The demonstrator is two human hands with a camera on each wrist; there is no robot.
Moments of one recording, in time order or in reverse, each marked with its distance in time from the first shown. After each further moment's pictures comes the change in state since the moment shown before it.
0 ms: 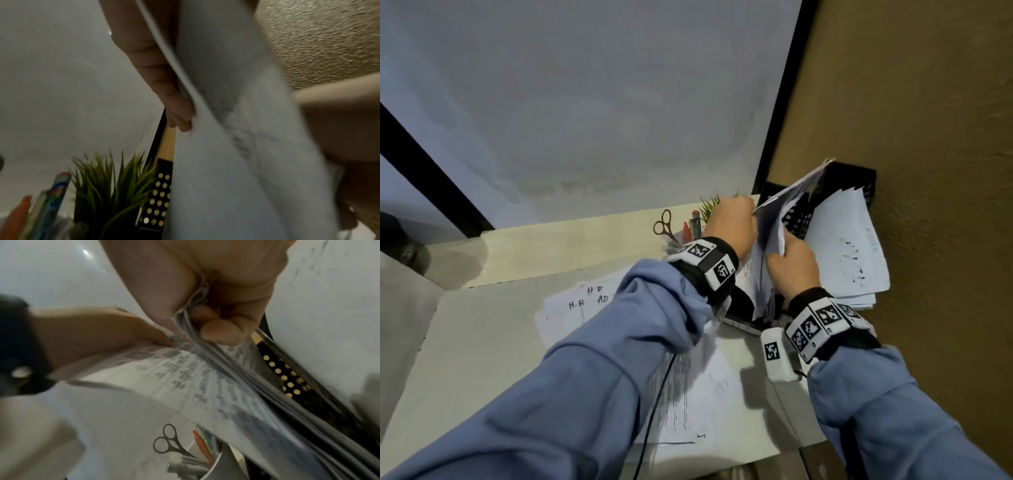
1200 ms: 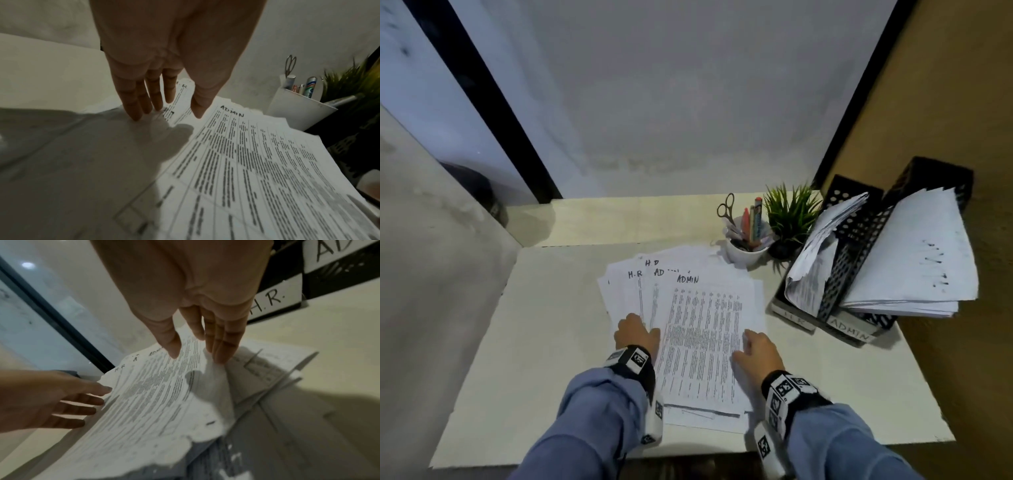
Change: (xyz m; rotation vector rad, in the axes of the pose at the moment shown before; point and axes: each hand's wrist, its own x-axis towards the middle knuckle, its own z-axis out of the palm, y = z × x) left_hand -0.219 -0.245 0.059 -0.082 -0.087 -1.015; right_hand -0.119 0.063 0.162 -0.215 -0.551 0.094
